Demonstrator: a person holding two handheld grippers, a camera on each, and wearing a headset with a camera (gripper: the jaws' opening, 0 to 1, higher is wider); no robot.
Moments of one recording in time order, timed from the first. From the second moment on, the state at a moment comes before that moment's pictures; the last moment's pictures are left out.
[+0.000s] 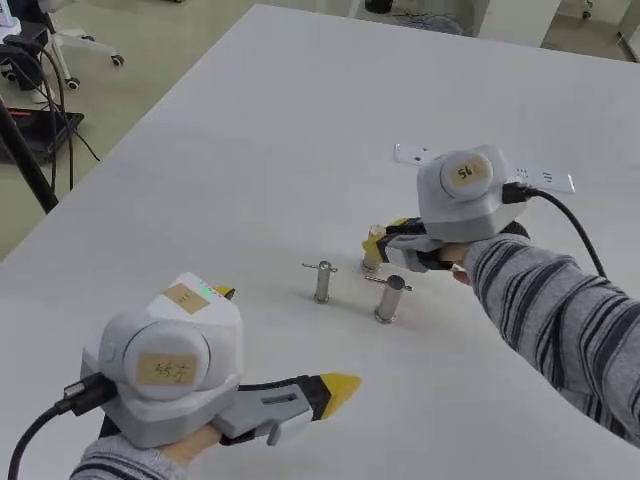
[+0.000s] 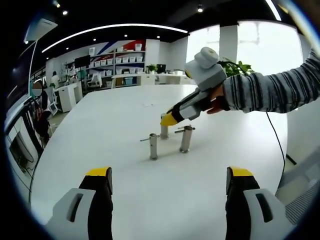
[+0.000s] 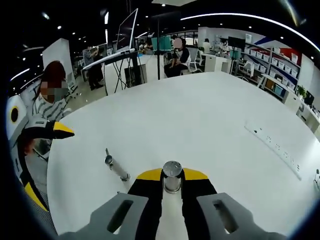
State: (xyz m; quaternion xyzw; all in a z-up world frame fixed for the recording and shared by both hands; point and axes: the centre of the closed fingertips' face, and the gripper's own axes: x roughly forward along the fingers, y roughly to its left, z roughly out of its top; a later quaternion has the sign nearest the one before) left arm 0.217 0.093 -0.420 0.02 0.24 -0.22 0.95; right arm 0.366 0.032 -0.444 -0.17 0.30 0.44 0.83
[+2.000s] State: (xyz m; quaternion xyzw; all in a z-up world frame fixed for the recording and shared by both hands) left arm 0.192 0.079 -0.410 0.04 0.22 -0.26 0.94; right arm 0.254 -0.036 -0.449 -0.11 0.33 0.34 0.87
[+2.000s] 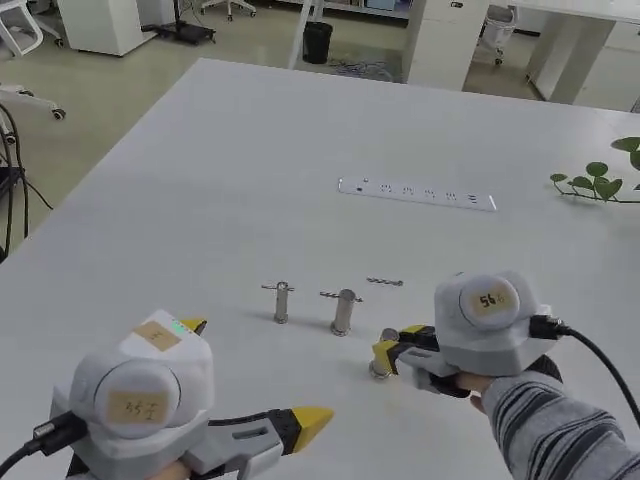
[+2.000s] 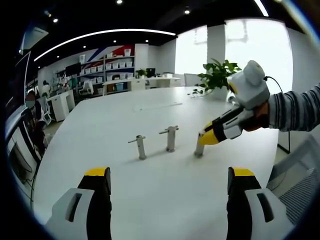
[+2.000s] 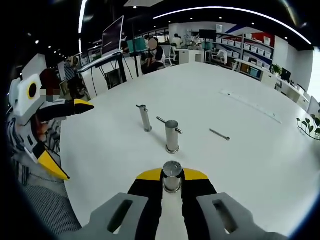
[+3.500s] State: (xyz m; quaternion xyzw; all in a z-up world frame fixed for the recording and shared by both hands) left arm 0.190 0.077 -0.411 0.04 0.23 -0.26 0.94; right arm 0.232 -0.071 -0.444 -0.10 0.33 0.34 0.87
